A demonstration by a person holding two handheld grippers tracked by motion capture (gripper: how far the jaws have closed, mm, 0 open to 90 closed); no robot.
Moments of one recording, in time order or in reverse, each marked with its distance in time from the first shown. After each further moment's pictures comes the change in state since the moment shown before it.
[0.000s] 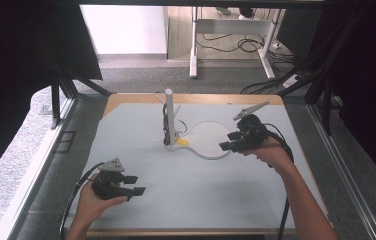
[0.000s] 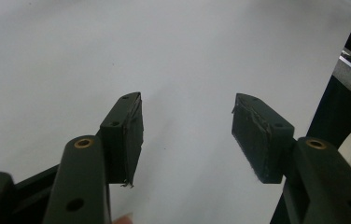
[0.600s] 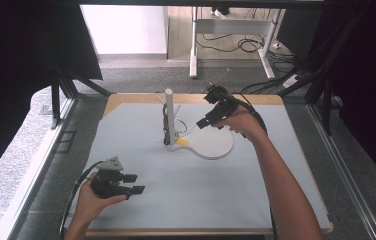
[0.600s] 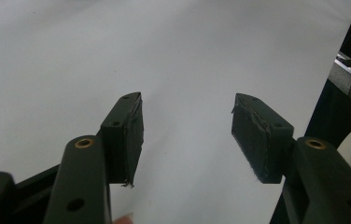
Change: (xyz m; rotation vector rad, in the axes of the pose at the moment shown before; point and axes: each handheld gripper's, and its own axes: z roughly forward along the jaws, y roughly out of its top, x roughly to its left) left arm 0.002 0.002 -0.004 -0.021 -0.007 0.003; right arm 0.004 0.103 0.034 0.149 -0.010 0.008
